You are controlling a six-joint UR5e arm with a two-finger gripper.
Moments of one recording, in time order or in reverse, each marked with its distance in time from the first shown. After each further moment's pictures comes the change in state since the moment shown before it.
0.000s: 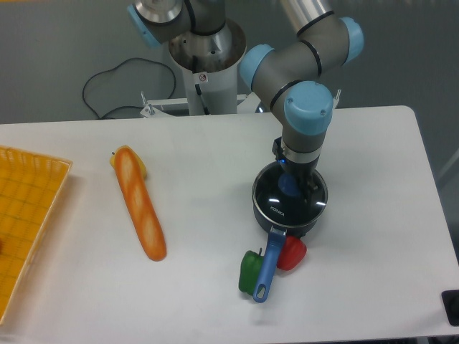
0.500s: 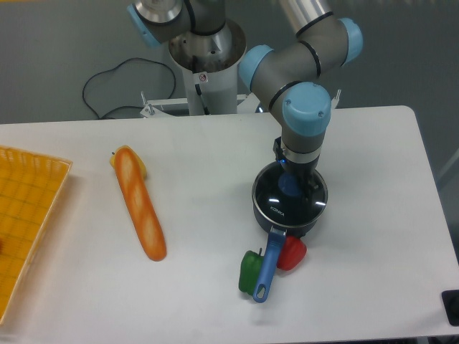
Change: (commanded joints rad) arm -0.002 -0.002 -0.002 0.000 -0.001 -0.026
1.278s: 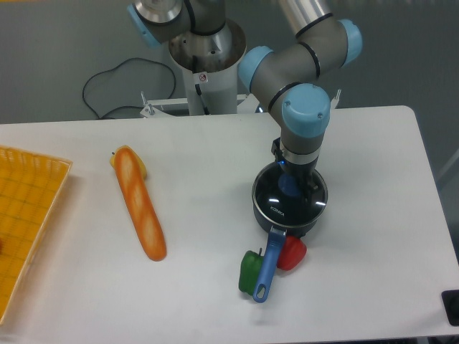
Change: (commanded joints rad) arm -0.003 -0.002 -0.002 0.000 -0.005 -0.009
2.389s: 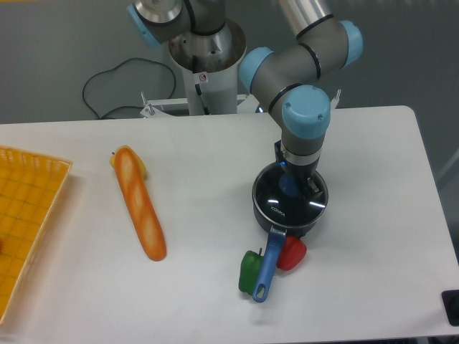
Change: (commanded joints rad) arm 0.000 -0.006 0.017 -0.006 0.015 0.000
